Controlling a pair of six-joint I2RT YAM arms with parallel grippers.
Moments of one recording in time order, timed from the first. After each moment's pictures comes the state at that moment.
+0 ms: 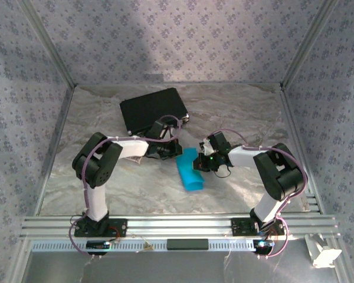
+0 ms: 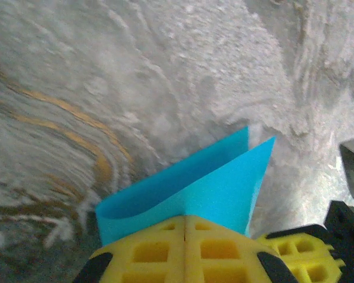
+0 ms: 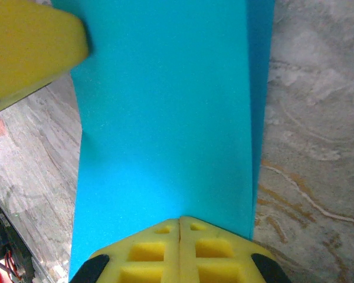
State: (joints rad) left arm -0.63 1.92 1.03 -0.03 0.48 -0.82; right arm 0.49 1.67 0.72 -0.12 -0.57 0.55
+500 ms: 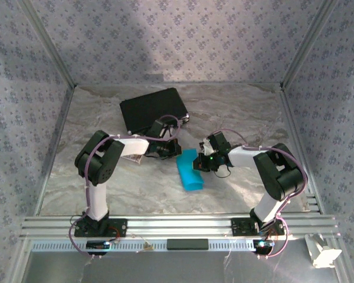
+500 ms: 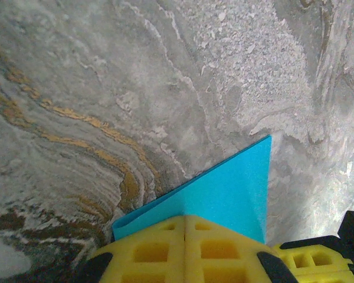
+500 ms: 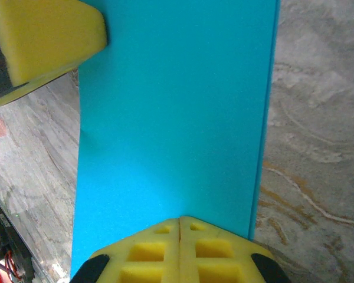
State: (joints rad) left arm -0.62 1.95 1.07 -0.06 0.49 -0.81; right arm 0.49 1.67 0.72 -0.12 -0.57 0.55
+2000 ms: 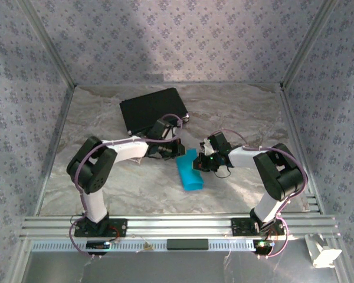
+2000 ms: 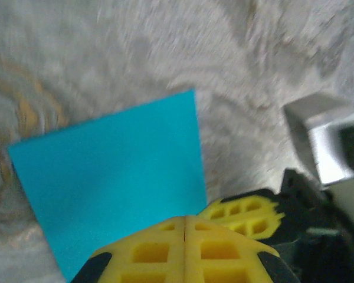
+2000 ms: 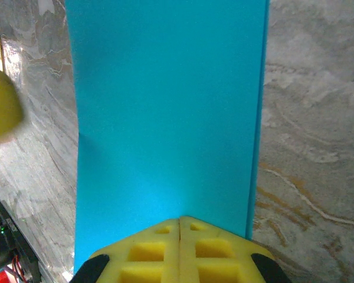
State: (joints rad) left arm -0.68 1.83 1.02 -0.09 0.48 -0.86; right arm 0.48 1.67 0.70 -0.09 -0.57 0.59
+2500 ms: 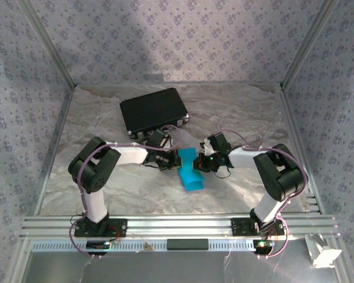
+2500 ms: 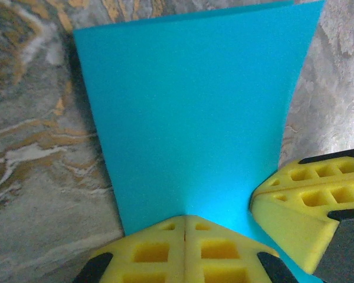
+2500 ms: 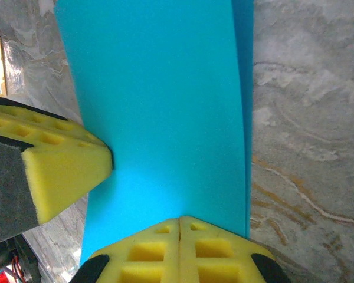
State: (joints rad) left arm -0.69 1.84 0.92 -0.08 0.50 -0.84; right arm 0.48 1.67 0.70 -0.08 -0.56 0.59
